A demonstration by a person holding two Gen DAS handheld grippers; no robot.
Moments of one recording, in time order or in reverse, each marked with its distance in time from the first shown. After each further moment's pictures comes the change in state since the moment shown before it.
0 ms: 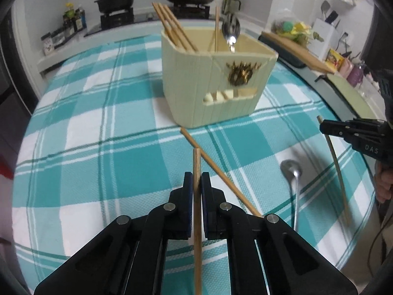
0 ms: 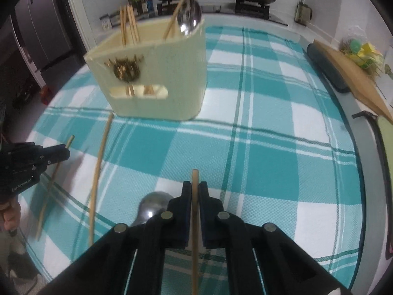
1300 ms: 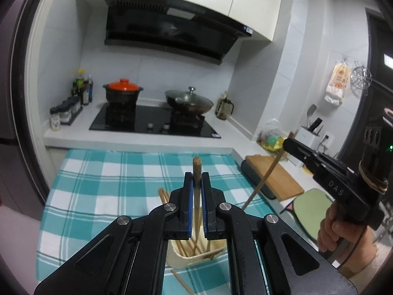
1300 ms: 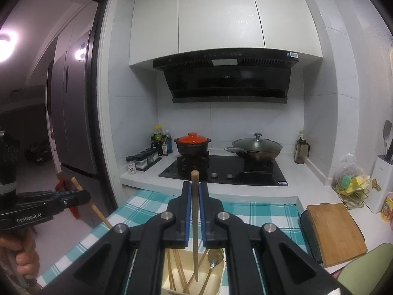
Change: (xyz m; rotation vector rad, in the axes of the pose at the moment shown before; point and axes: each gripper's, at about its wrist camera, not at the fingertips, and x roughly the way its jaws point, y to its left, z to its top) left arm -0.128 0.043 0.200 -0.145 -0.408 -0.119; right arm -0.183 0.059 0.202 -0.067 -0.704 0.025
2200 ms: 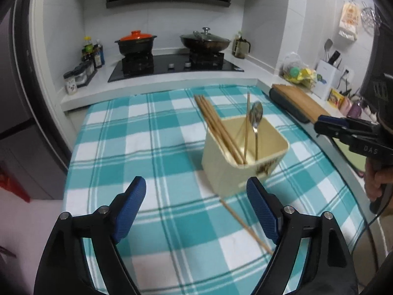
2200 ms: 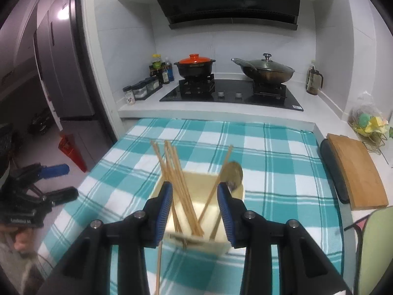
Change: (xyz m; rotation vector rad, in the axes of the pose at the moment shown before) left arm -0.015 0.043 -0.129 0.149 0.272 0.141; right arm 0.043 -0.003 -0.108 0.046 0.426 0.058
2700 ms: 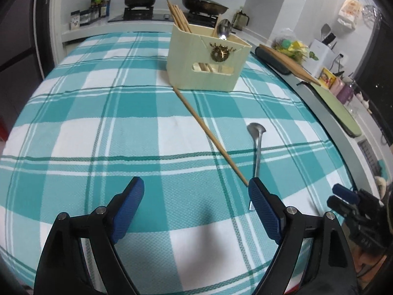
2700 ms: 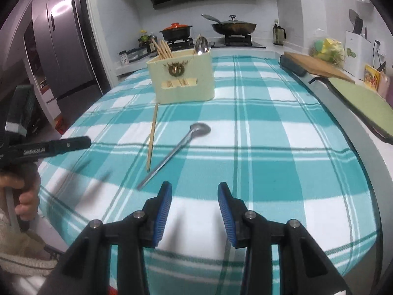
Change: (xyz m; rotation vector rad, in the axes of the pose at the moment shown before) left arm 0.009 -0.098 -0.178 -0.161 0.087 -0.038; right arm -0.113 0.010 -0.302 0.113 0.074 -0.070
